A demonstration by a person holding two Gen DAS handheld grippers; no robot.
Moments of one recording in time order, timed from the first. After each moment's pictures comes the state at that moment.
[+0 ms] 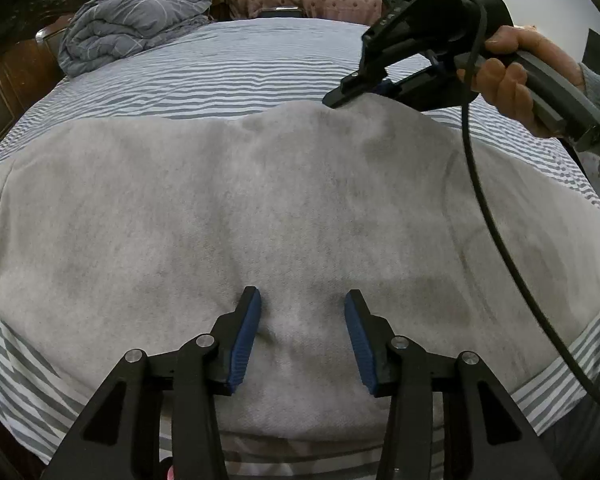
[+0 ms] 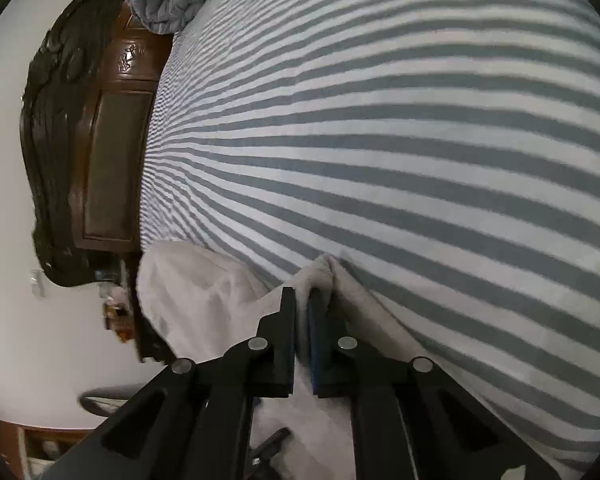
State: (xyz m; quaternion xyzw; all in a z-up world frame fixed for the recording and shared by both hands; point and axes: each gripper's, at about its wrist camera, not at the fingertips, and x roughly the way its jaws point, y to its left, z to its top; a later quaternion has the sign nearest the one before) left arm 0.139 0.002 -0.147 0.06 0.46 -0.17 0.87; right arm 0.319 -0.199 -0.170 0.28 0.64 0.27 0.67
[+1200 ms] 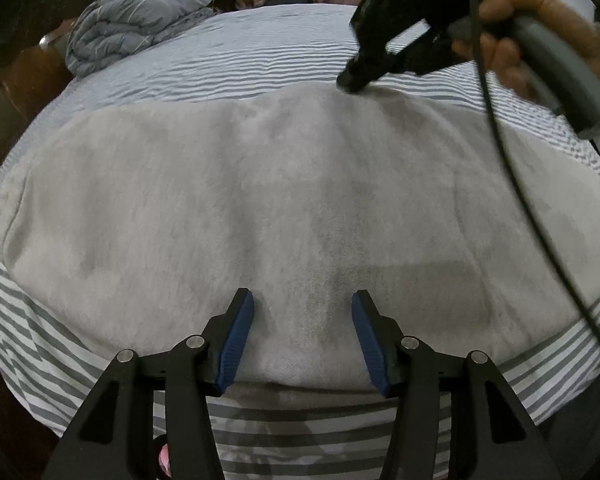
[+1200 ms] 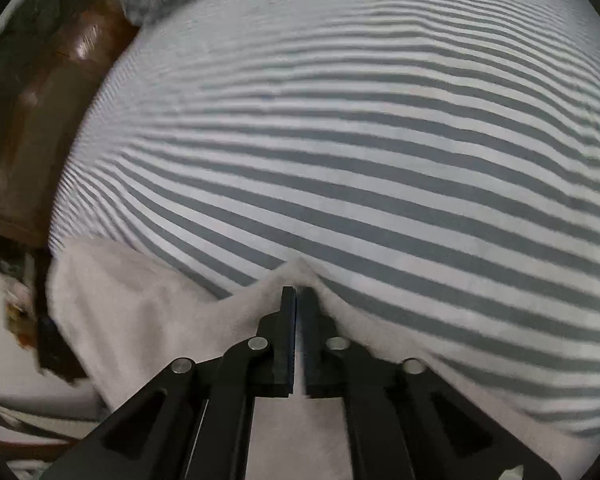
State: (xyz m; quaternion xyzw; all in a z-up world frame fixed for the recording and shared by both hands) left arm 0.117 0.002 -0.145 0.10 0.48 -0.14 0.86; right arm 0.299 -0.183 -0.135 0.16 0.60 0.17 0.76
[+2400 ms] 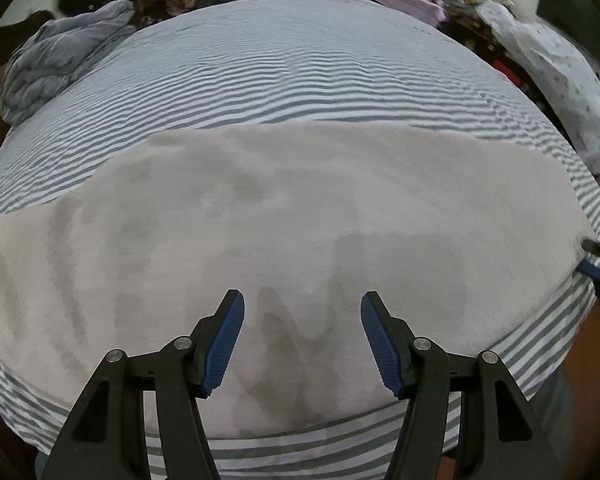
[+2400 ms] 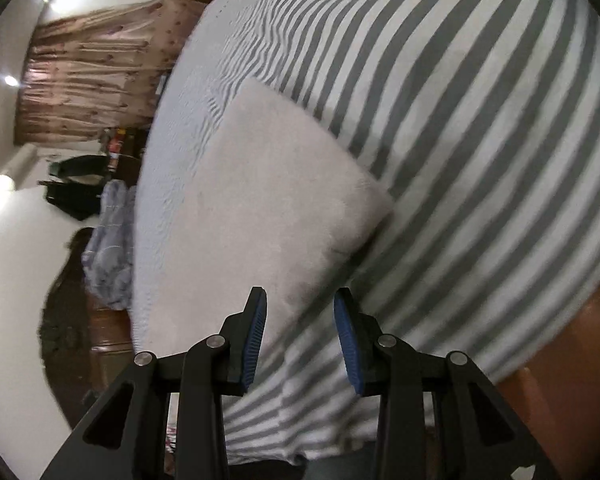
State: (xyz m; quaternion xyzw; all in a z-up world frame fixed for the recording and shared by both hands) left arm 0.096 -0.150 -0.113 0.14 0.50 -0.24 0.82; right arm -0.117 -0.585 -0.204 0.57 0.36 -0.08 0.74
